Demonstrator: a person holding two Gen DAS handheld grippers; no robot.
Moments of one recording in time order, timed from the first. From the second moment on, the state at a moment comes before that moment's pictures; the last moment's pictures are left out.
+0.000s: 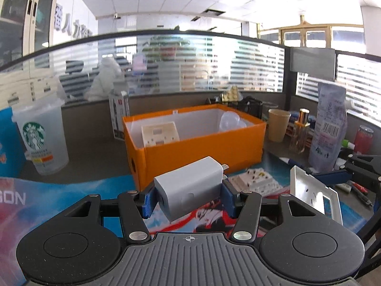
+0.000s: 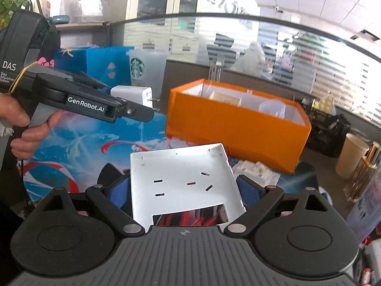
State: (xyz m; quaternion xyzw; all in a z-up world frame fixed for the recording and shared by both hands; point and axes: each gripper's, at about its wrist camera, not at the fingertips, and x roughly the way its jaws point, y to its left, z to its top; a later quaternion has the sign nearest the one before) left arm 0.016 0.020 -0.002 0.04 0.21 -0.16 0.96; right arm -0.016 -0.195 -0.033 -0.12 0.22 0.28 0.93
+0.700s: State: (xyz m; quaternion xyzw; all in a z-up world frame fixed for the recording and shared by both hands) left arm 0.022 0.012 0.040 0.04 0.15 -0.16 0.97; right arm -0.009 -0.222 0.023 -0.10 0.14 0.25 0.95
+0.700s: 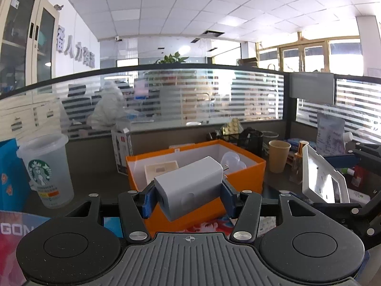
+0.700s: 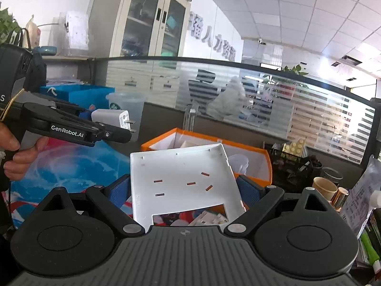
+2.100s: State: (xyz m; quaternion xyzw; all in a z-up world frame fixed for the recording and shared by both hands) left arm 0.124 -0.012 0.097 0.05 0.10 -0.17 0.98; right arm 0.107 -0.214 0.072 -0.08 0.07 0.22 0.97
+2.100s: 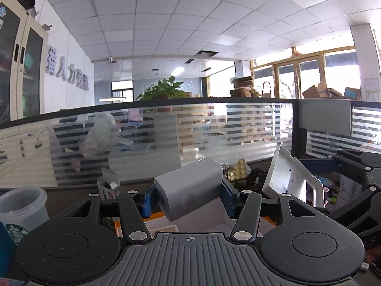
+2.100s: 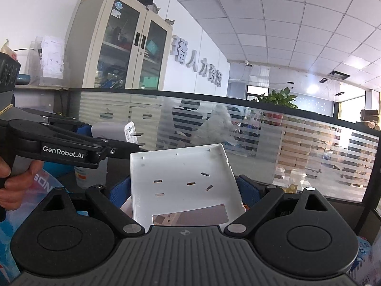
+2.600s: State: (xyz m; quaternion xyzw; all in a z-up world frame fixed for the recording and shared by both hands) left arm 0.165 -0.011 0.093 0.02 0.12 -0.16 0.98; right arm 0.154 -0.197 0.080 -0.10 0.07 0.20 0.97
